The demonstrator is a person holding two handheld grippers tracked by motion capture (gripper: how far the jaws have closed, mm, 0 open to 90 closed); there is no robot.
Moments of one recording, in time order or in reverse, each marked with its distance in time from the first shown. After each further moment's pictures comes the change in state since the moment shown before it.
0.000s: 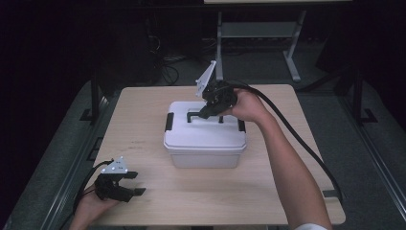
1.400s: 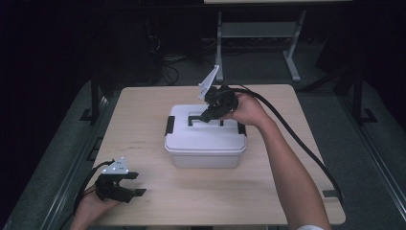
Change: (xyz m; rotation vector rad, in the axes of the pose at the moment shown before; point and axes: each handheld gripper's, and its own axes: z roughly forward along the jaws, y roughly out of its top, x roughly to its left) left arm -0.002 0.000 0.002 0.009 -0.003 0.005; right arm -0.001 -0.014 0.012 -0.022 0.025 0.053
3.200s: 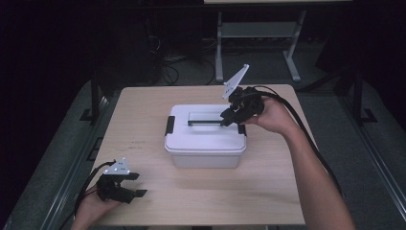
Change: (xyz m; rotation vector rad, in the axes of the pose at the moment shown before) left arm -0.002 0.000 0.002 0.009 -0.002 -0.004; right arm 0.027 -0.041 -0.048 -0.028 -0.058 0.105
